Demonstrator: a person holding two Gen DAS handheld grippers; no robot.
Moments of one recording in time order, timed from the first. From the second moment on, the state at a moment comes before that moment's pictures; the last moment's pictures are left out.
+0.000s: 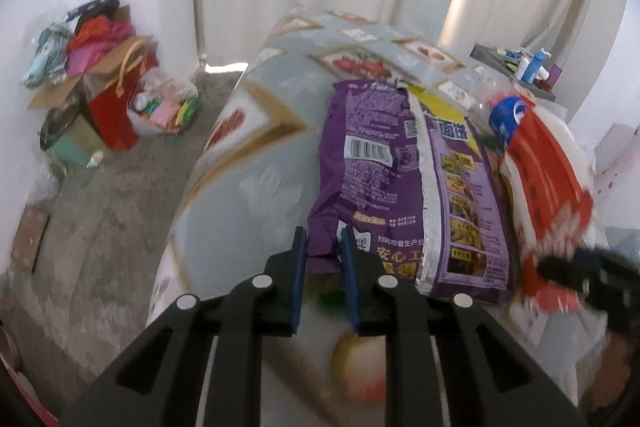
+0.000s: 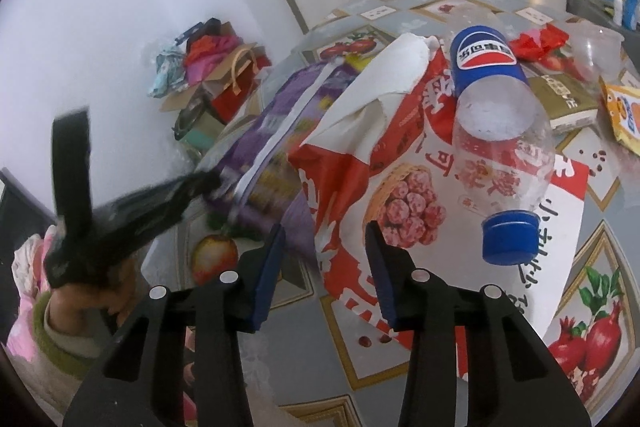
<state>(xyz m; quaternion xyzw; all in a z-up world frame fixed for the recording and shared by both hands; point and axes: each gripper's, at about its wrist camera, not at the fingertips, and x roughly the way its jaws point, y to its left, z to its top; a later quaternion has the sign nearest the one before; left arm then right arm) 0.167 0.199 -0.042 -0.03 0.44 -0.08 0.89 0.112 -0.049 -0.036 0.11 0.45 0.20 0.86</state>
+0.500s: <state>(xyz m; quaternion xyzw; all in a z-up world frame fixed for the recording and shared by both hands) 0.081 0.225 -0.012 -0.05 0.41 -0.12 0.90 0.098 -0.054 -0.031 0.11 0.44 0.20 0.87</state>
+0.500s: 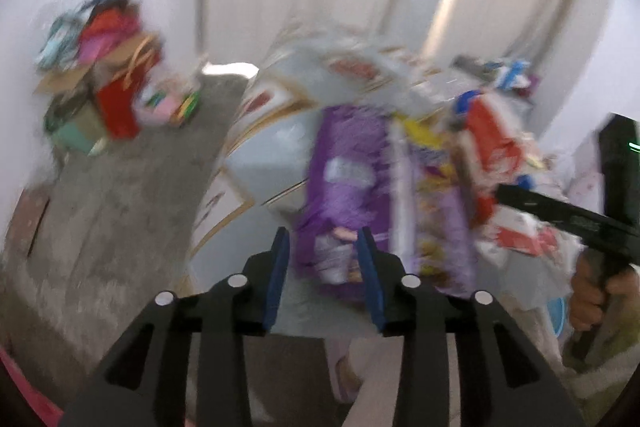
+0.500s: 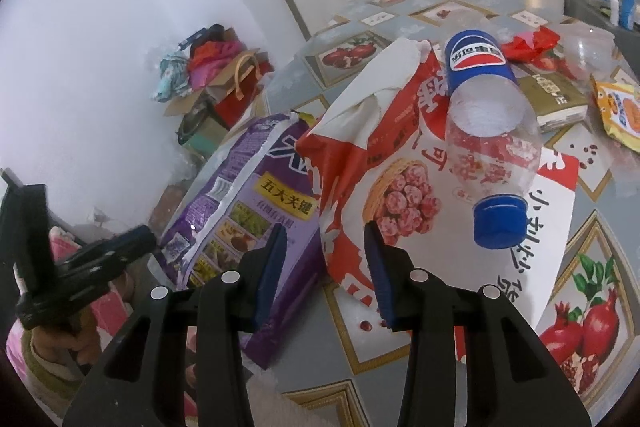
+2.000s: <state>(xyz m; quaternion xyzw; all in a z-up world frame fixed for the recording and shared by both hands) 0.107 0.149 -0.065 0.09 0.43 -0.16 0.88 0.103 -0.053 -0.029 0.15 0.43 0.20 0.87</state>
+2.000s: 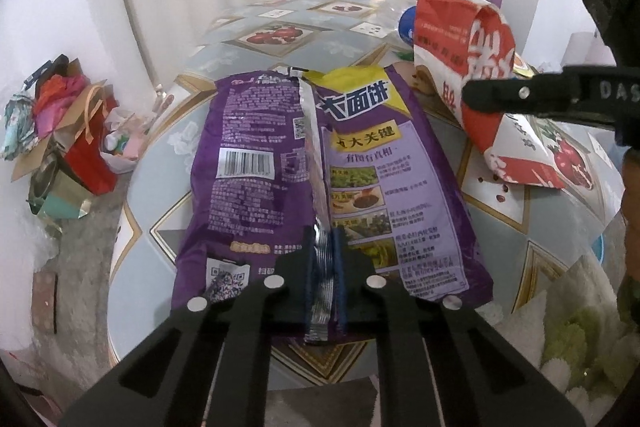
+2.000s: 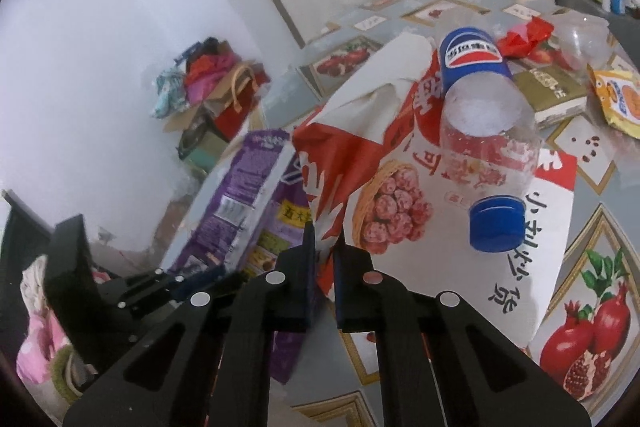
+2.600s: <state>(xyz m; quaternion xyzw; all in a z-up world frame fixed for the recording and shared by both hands) 0.090 0.151 0.004 0.07 0.36 -0.15 0.92 0.070 -0.088 0.016 0.24 0.35 0.30 0.85</state>
